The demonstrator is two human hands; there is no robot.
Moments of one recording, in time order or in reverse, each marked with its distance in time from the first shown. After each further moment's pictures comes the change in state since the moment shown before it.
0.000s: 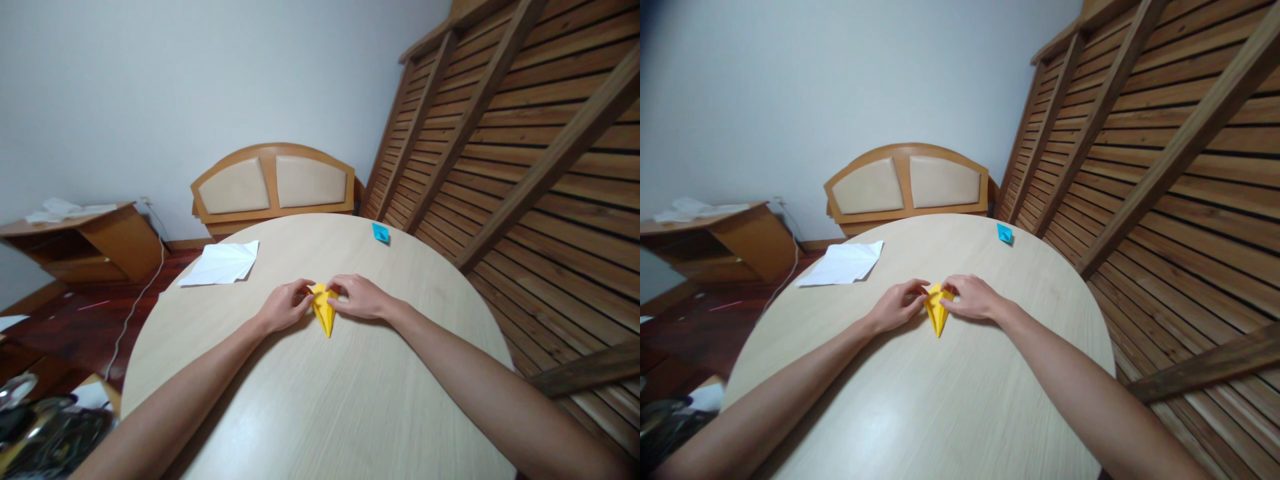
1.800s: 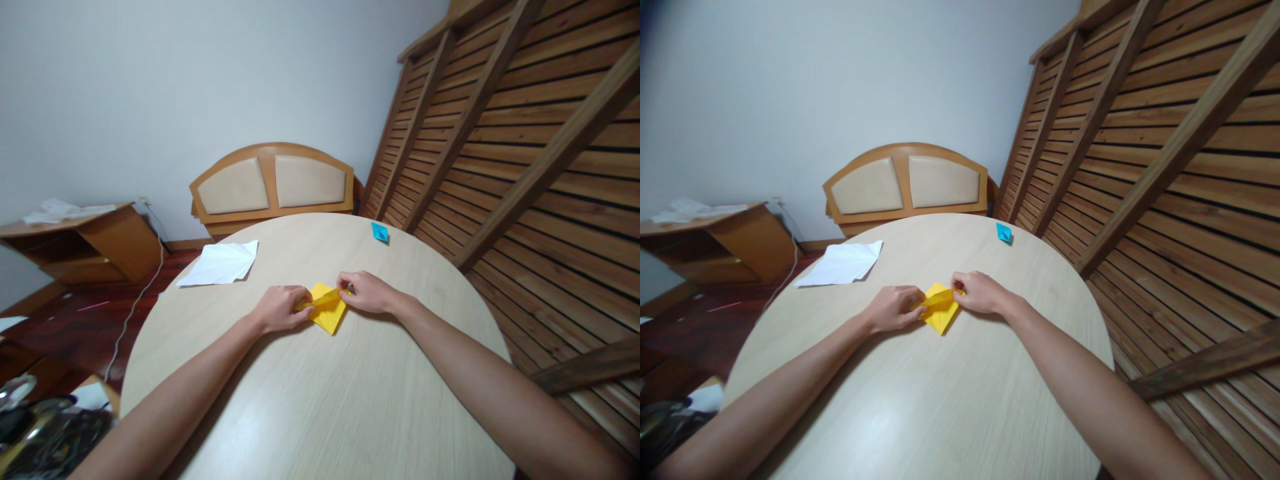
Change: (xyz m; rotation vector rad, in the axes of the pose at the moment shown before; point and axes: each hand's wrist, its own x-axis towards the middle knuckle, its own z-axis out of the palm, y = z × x) left_hand -0.004 0.002 -0.012 0.375 -0.147 0.114; right_hand -0.005 0.014 -0.011 -0.006 -0.050 0.089
